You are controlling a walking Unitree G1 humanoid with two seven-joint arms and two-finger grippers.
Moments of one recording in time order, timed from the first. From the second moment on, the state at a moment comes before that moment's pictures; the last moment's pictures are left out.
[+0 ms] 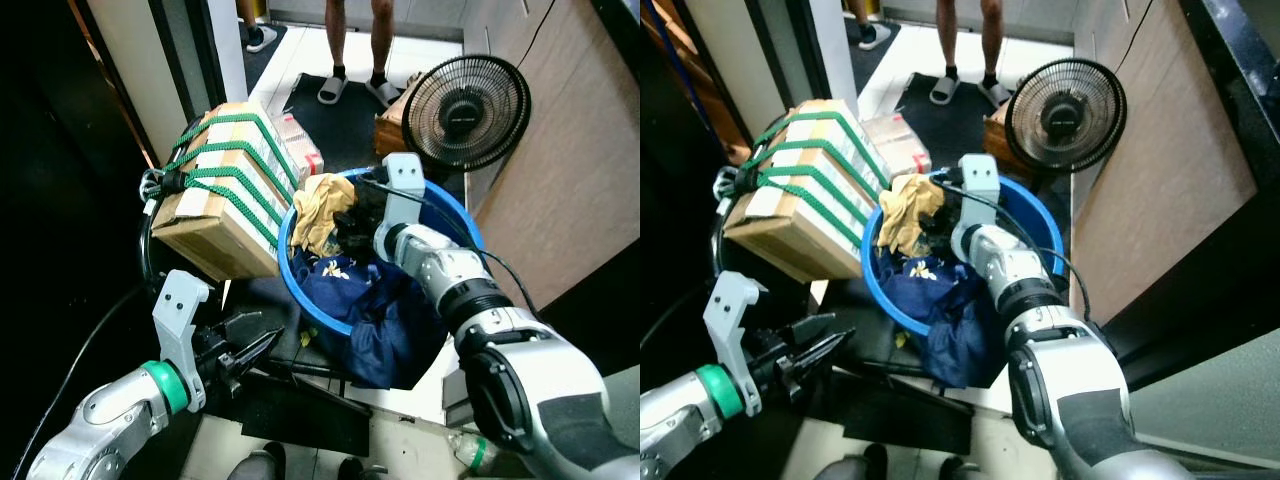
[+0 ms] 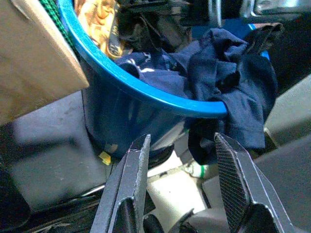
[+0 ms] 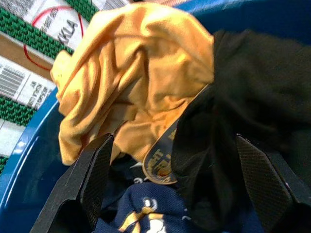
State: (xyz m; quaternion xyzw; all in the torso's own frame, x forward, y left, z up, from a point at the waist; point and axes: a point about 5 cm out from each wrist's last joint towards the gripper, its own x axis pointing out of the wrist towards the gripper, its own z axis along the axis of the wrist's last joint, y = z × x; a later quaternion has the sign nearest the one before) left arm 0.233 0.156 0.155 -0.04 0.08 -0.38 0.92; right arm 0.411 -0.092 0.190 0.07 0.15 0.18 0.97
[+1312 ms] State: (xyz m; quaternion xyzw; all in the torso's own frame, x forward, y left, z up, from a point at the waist) left arm 0.217 0.151 0.158 -0.05 0.10 -0.42 0.90; right arm 0.399 -0.067 0.189 0.24 0.29 0.21 0.90
